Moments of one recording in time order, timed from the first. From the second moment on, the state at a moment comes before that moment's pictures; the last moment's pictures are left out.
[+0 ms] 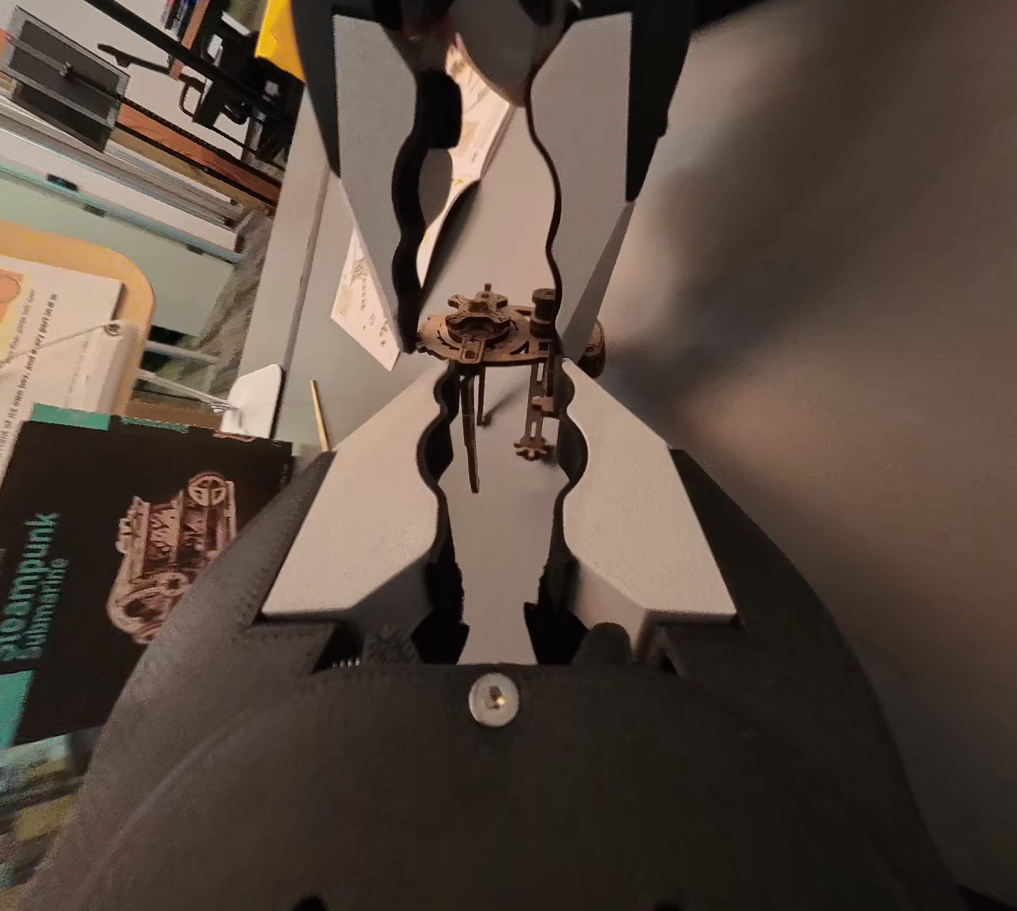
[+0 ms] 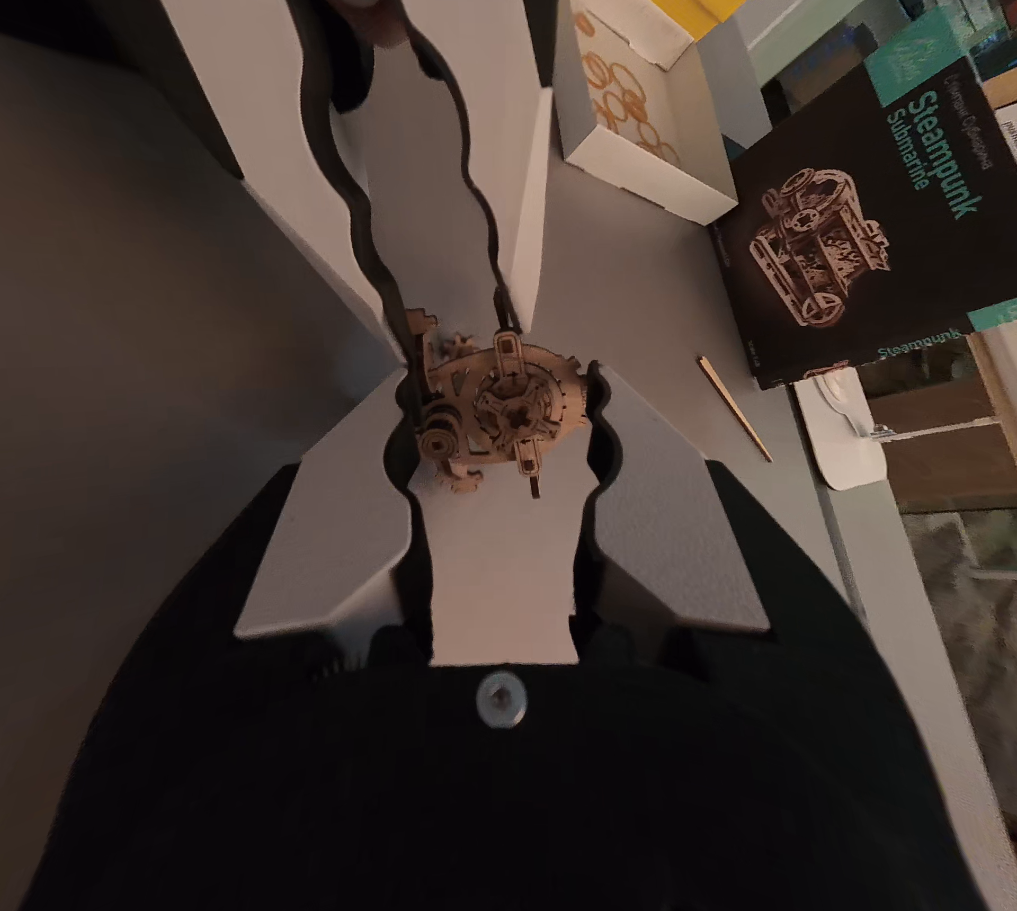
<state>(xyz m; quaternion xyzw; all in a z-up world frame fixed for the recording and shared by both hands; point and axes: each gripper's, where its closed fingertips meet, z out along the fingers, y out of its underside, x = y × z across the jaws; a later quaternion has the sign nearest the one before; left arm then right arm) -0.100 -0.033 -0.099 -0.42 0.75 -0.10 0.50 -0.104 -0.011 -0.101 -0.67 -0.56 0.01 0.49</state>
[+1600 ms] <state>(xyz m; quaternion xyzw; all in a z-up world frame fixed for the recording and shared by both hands) -0.105 -0.036 -0.093 -0.55 0.64 -0.40 0.35 -0.106 -0.026 -0.091 -0.69 -0.44 0.36 0.46</state>
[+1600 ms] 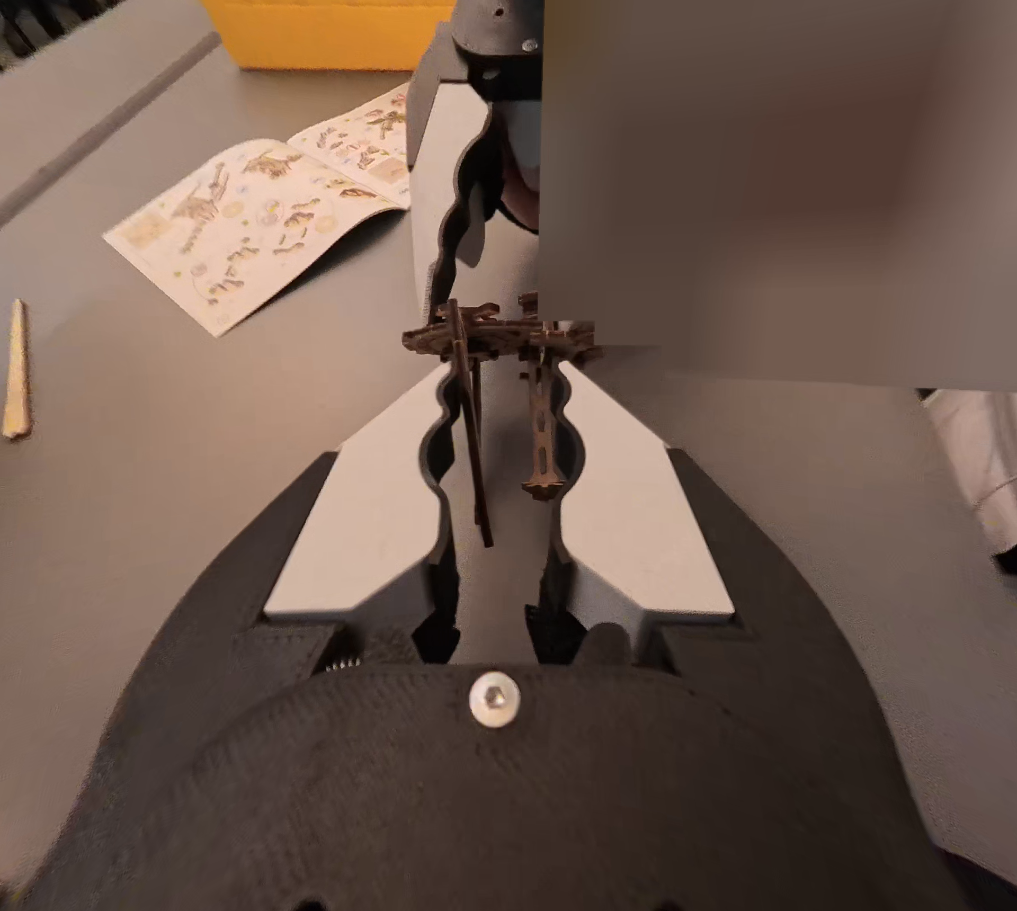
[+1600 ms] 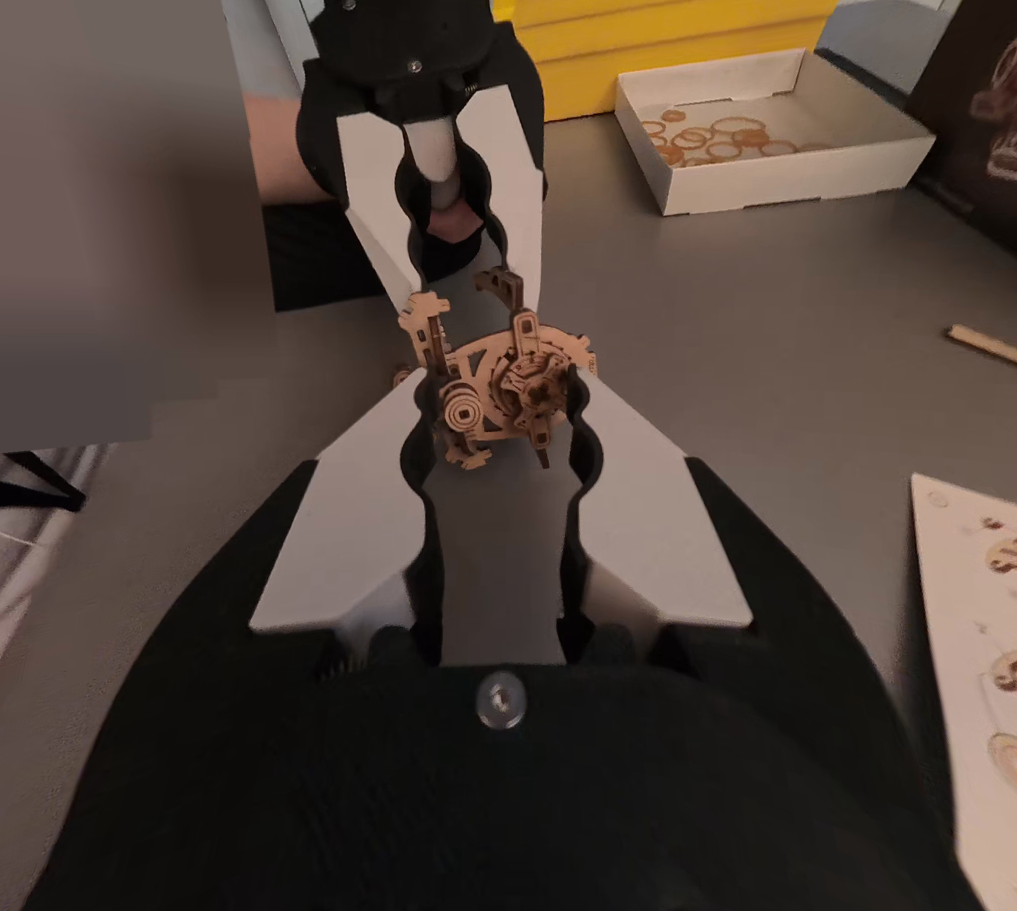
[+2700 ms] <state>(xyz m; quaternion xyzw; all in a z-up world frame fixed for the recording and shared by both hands) -0.116 -0.061 -0.101 -0.45 0.73 -0.37 0.36 -0.129 -0.058 -0.089 -0.57 -0.60 0.24 0.52</state>
